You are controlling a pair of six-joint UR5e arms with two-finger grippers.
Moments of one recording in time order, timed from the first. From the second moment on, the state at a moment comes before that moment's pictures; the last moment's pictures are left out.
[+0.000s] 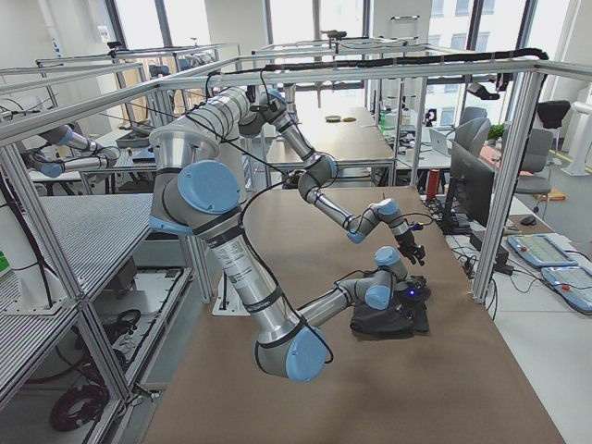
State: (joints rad) left arm -0.84 -2.57 -0.92 -2.30 -1.73 -1.75; right arm 0.84 -0.88 1.33 -1.04 1.75 2.04
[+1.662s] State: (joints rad) left arm -1.31 -1.71 -1.71 -1.97 -1.73 -0.26; right arm 1.44 -1.38 1.33 -0.95 1.87 -0.06
